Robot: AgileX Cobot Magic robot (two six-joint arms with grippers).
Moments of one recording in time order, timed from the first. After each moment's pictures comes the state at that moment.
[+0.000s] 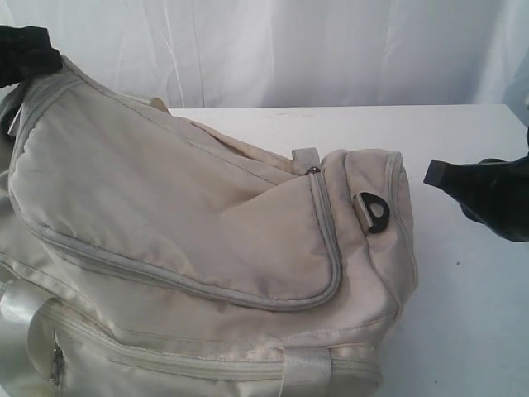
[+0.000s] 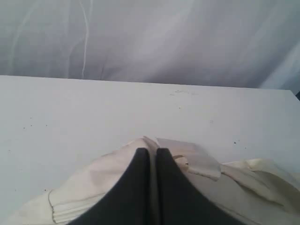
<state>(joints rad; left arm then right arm) 0.02 1.39 -1.02 1.74 -0.50 -1.96 0.39 1.04 -0.49 -1.65 -0.03 2.10</state>
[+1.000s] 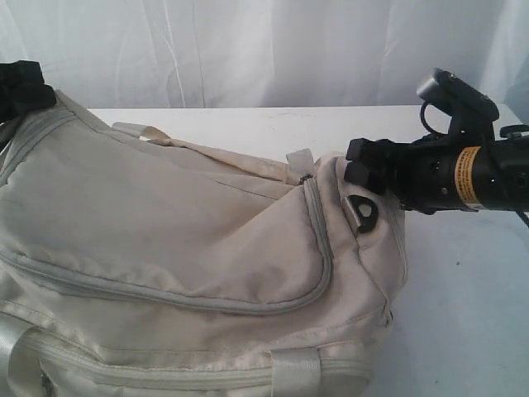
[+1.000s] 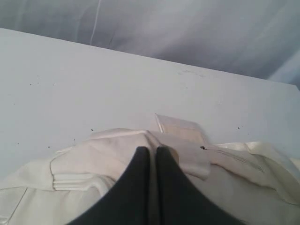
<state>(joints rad) 0.04 1.36 -0.89 1.69 -0.51 -1.96 0.39 1.45 -0.74 -1.59 -0.28 2.10</state>
